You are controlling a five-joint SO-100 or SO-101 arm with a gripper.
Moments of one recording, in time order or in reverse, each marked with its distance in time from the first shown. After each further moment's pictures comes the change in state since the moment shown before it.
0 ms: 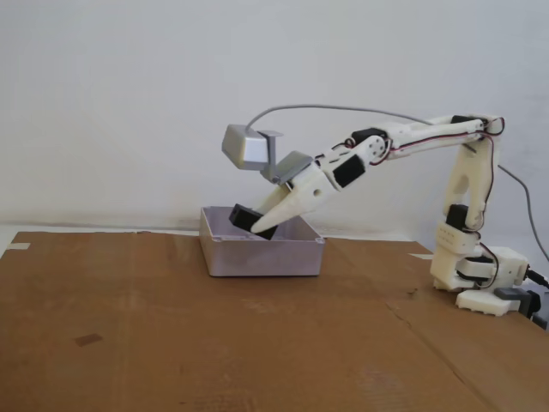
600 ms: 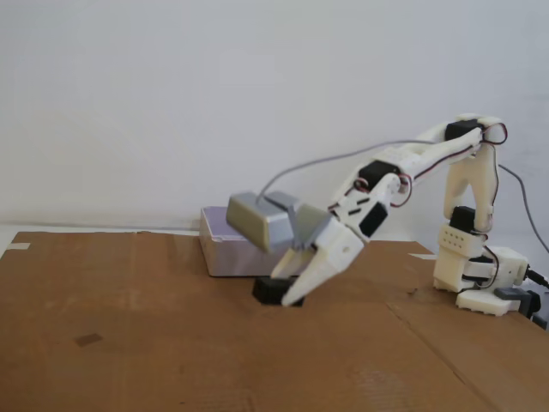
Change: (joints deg) arm -14.6 -9.7 -1.0 -0.1 1.2
